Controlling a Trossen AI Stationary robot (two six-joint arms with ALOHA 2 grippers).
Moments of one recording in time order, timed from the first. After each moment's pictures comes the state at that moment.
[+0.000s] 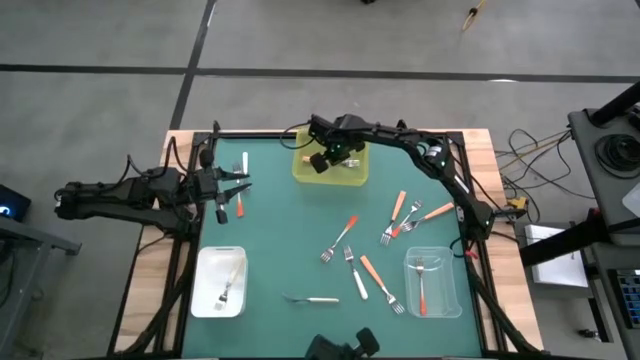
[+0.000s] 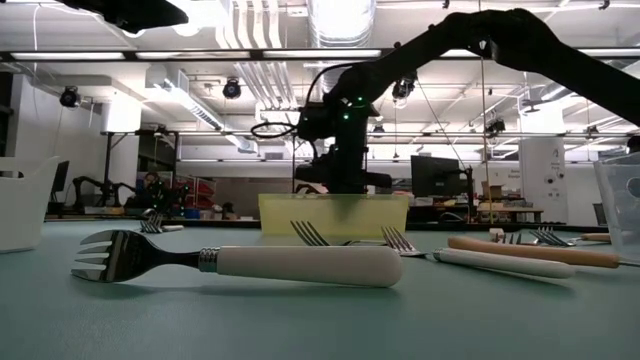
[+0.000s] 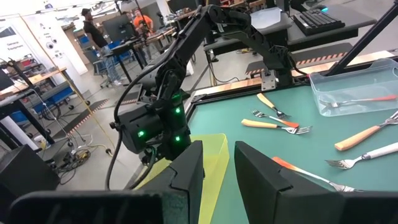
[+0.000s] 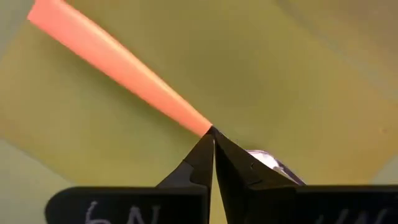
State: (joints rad) left arm -0.04 0.49 0.61 -0.25 -0.36 0.28; right arm -0.50 2.36 2.04 -1.02 0.06 0.50
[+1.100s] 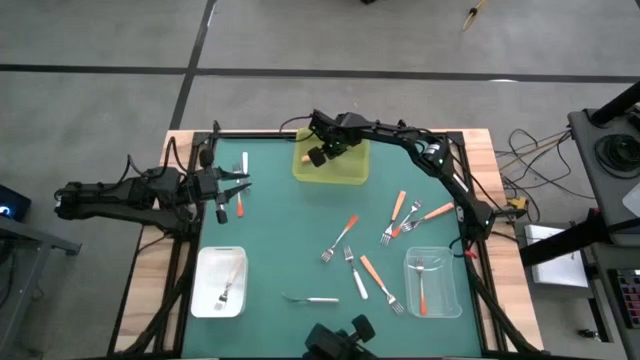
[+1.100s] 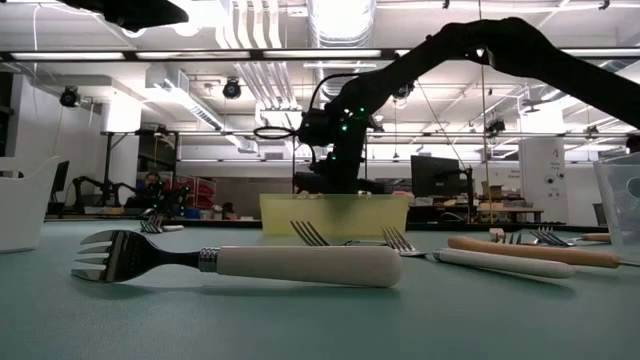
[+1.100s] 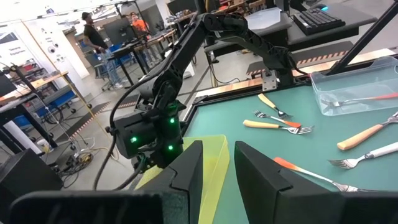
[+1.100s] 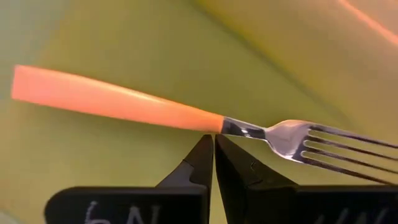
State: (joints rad) left arm -0.04 0.49 0.61 -0.25 -0.36 0.30; right arm -0.54 2.39 2.04 -0.88 0.09 0.45
